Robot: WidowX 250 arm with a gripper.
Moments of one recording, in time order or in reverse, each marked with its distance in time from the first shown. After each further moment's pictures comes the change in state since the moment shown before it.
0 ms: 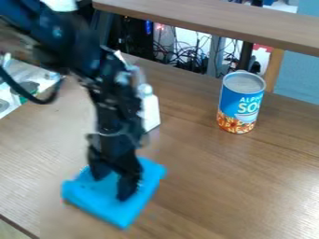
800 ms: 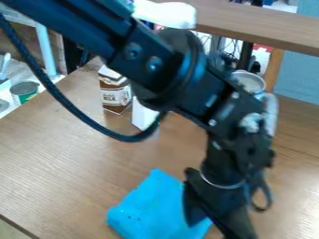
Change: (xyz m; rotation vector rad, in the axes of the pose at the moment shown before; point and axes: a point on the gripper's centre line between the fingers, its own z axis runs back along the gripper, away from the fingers) arm 0.012 -0.138 0.028 -0.033 -0.058 -0.266
